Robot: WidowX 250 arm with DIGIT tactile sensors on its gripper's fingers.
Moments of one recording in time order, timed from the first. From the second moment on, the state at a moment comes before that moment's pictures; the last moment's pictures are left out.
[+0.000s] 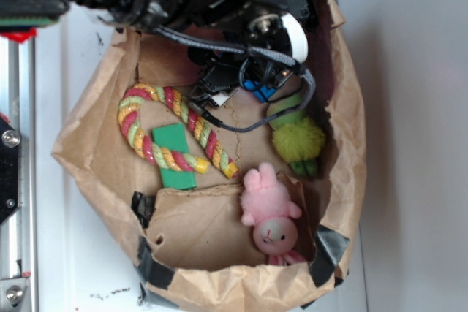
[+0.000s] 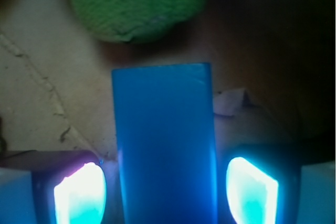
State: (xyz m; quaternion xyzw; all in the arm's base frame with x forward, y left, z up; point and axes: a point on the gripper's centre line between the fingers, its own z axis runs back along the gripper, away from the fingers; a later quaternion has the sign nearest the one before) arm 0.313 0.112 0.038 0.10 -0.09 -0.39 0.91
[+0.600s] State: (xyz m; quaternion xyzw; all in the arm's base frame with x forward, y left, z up) arm 0.313 0.113 0.036 0.11 -0.10 -0.38 0.91
